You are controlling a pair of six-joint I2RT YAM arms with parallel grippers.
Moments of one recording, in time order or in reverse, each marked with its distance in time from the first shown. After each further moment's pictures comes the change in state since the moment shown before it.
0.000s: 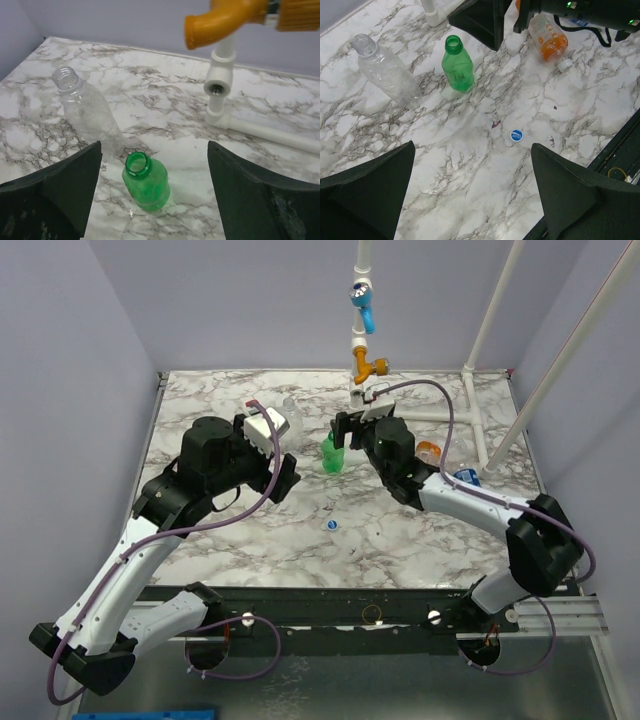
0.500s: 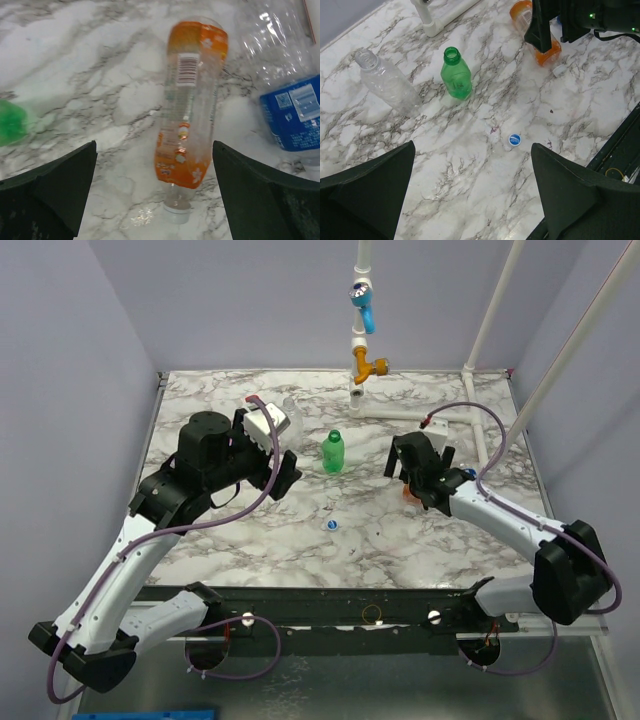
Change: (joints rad) left arm 0.000 0.015 0.055 -0.016 0.019 0.018; right arm -0.123 -0.237 -0.114 -0.748 0.284 0.459
